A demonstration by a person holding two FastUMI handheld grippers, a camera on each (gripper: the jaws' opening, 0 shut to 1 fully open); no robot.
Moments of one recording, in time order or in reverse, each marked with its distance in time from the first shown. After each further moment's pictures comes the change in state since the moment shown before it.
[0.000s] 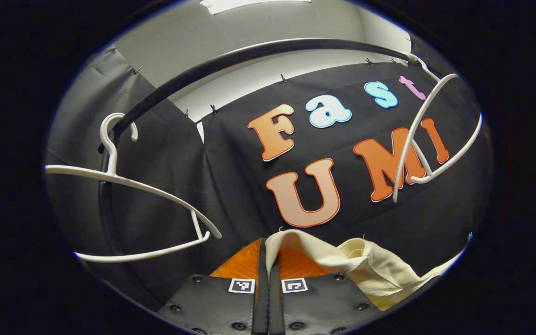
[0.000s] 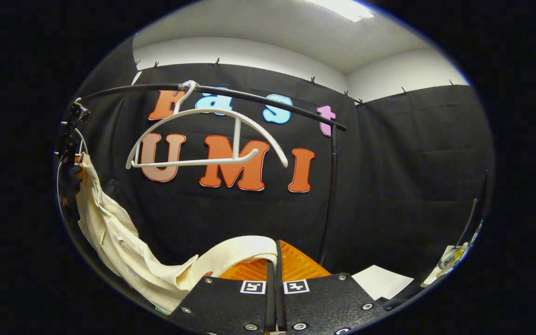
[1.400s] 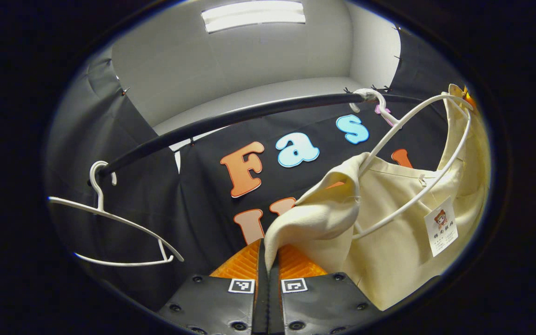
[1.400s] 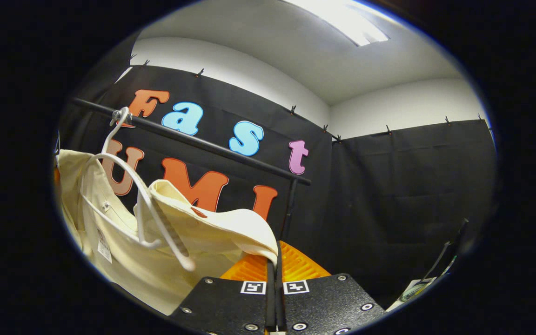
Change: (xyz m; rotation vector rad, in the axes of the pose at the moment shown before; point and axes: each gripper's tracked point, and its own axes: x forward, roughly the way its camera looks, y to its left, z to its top) left arm -0.017 -0.071 0.075 -0.029 -0.214 -0.088; right arm 0.078 -0.104 0.112 -0.151 -0.152 -0.202
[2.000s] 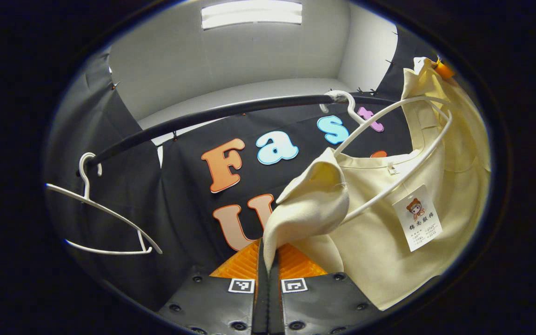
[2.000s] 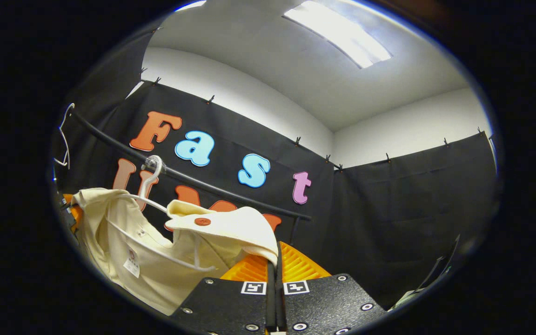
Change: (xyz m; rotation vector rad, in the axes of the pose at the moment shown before) left arm -0.020 -0.033 -0.010 -0.028 0.012 -0.124; right arm -0.055 0.006 0.094 -0.049 -0.170 -0.002
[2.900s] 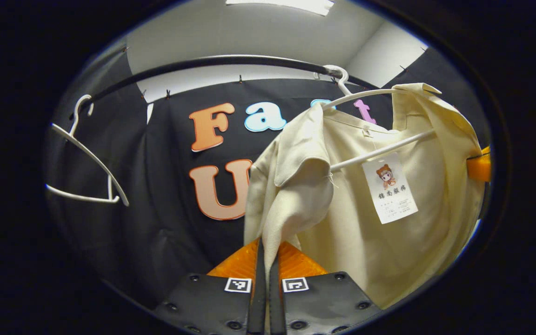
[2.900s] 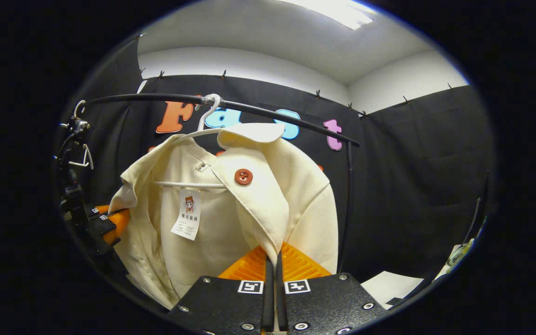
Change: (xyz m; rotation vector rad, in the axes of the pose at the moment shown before) left arm -0.023 -0.040 -0.059 -0.136 0.172 -0.120; right arm -0.069 0.144 -0.135 0.253 0.196 0.177
